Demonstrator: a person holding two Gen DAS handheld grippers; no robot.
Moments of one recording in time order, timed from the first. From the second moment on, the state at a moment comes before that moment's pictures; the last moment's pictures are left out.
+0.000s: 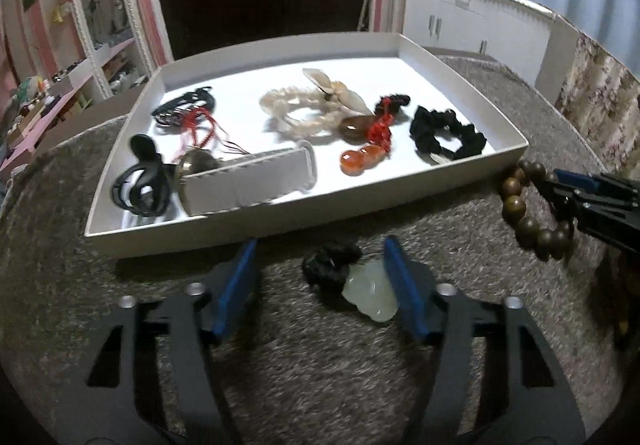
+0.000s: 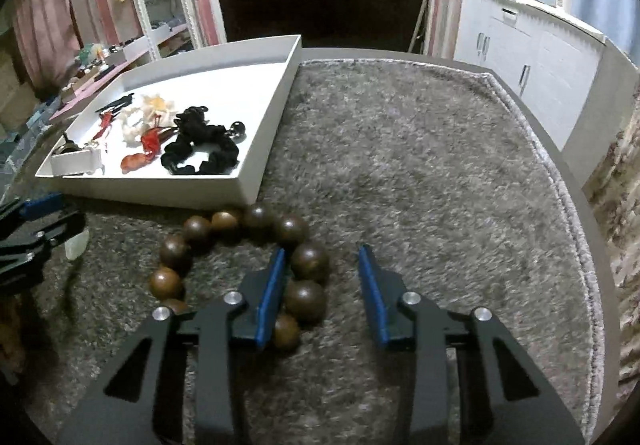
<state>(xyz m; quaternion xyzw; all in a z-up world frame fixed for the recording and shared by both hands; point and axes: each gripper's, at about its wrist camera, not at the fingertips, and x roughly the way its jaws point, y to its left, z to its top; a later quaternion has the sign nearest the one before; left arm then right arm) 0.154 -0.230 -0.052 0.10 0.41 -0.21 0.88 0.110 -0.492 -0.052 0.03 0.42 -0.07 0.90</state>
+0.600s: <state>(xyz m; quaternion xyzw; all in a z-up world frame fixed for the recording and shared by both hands) 0.146 -0.230 -0.049 0.11 0.40 -0.24 0.88 0.100 -0.483 -0.045 0.03 0.41 -0.07 0.91</state>
